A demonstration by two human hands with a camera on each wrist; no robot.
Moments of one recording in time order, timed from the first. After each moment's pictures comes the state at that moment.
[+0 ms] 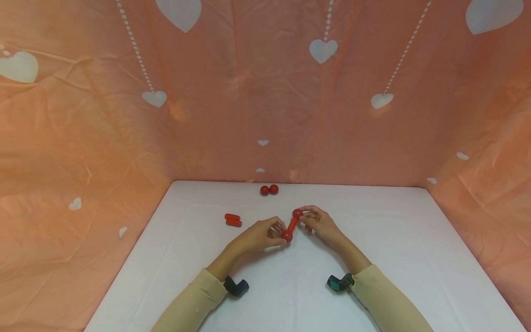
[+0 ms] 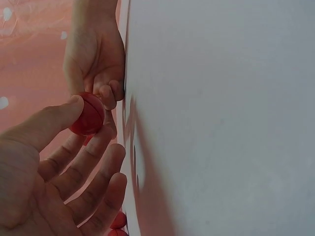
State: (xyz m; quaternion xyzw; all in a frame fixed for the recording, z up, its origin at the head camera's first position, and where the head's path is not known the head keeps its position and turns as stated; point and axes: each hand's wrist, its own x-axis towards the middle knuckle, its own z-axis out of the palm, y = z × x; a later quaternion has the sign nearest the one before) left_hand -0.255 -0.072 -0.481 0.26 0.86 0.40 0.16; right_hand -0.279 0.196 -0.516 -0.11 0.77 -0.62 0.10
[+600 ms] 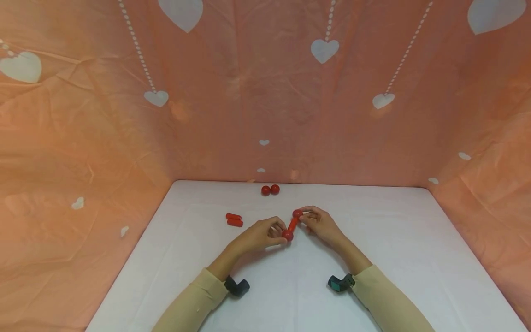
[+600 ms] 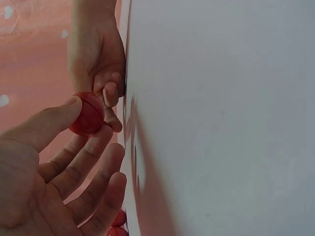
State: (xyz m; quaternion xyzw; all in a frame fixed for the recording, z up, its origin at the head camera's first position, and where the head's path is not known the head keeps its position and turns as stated) left_hand -0.255 -0.073 -0.481 0.26 0.86 0.41 0.16; right_hand -0.278 0.192 -0.515 -0.10 0.81 -0.58 0.08
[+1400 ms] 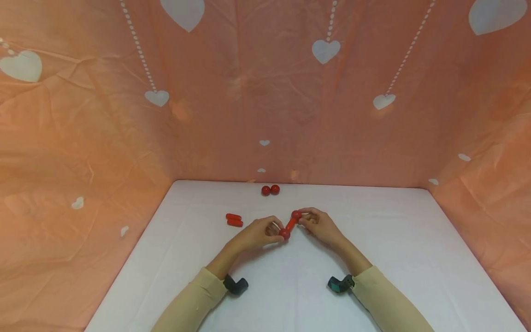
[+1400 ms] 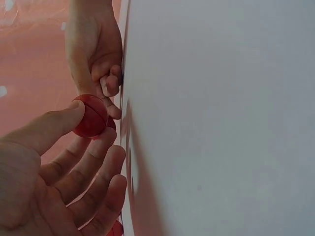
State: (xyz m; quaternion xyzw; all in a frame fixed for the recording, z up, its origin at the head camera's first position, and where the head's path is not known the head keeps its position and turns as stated) left_hand -0.261 -0.078 -0.486 0.24 0.87 0.41 0.16; right_hand -0.277 0.189 -0.514 -0.11 0.83 -0.54 0.07
